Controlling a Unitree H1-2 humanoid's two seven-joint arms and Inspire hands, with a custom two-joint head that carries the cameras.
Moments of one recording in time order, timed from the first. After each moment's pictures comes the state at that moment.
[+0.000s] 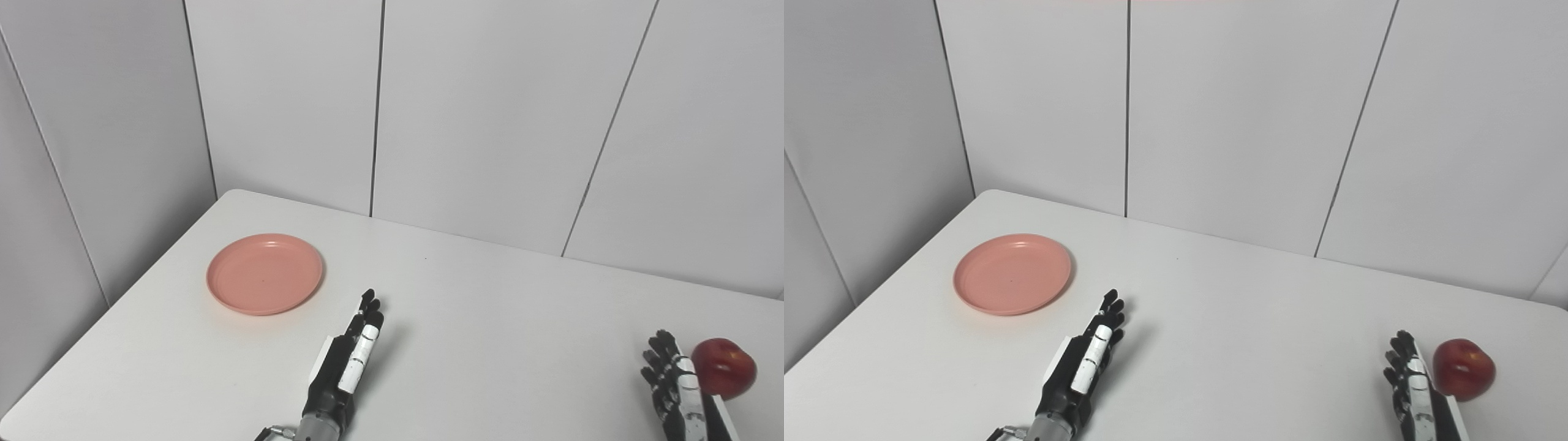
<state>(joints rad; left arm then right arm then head) 0.04 -0.09 -0.09 -0.06 -0.01 0.05 0.05 -0.12 -0.19 -0.11 0.15 0.20 -0.03 0.19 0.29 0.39</state>
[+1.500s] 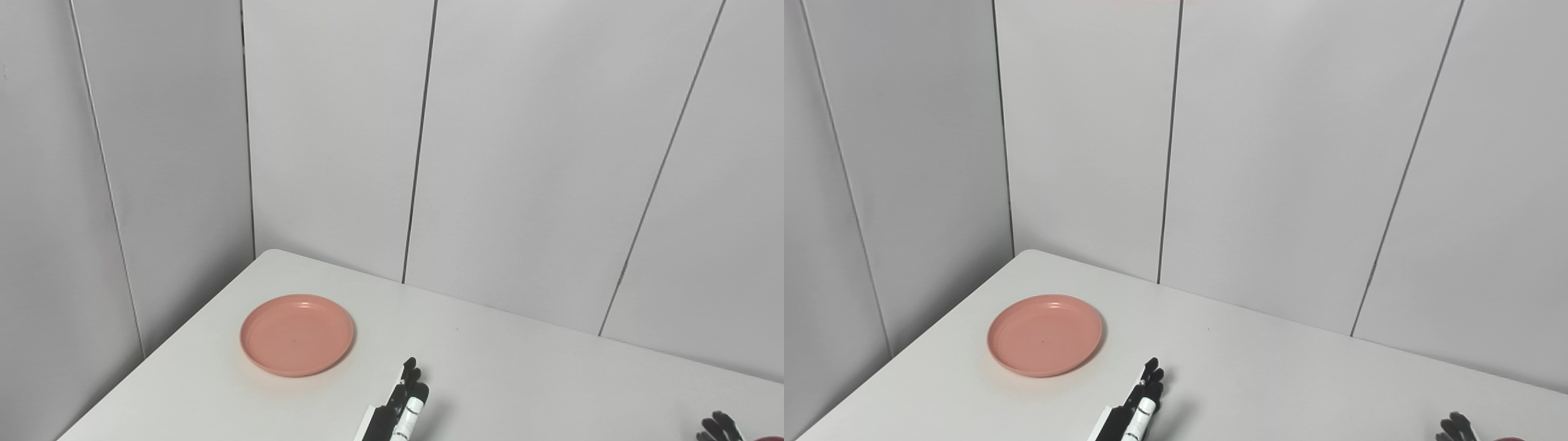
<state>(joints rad) 0.02 -0.13 -0.10 -0.01 0.05 0.00 0.06 -0.15 -0.21 -0.14 0.23 0.23 -0.11 0.22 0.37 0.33</state>
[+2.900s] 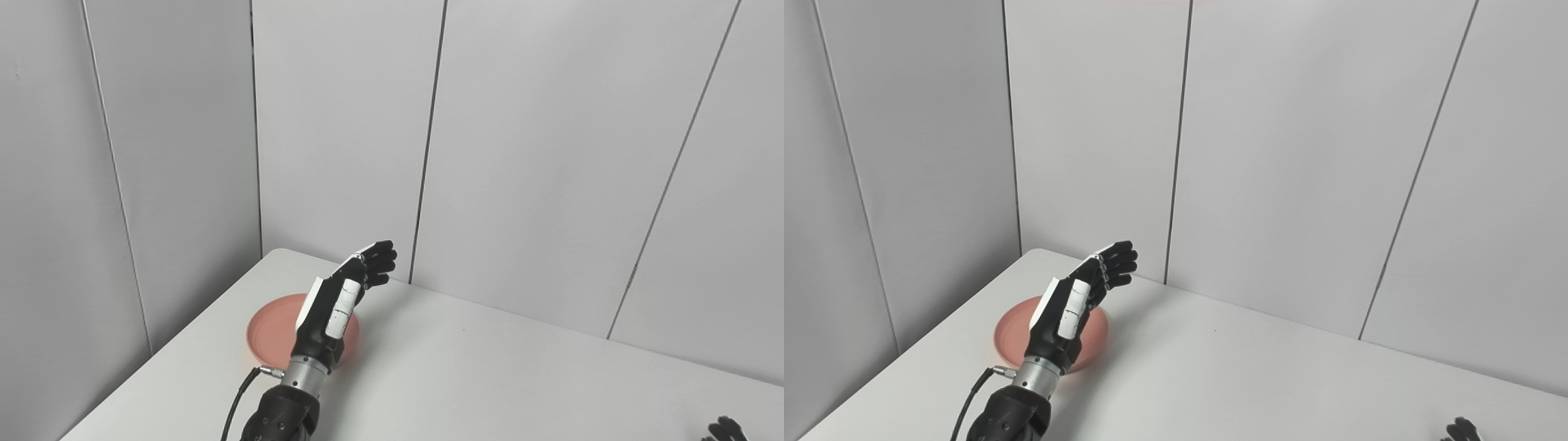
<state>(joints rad) -0.30 0.13 0.13 -0.07 -0.06 -0.02 0.00 -0.15 -0.22 -0.13 0.22 0.23 -0.11 0.23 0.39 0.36</state>
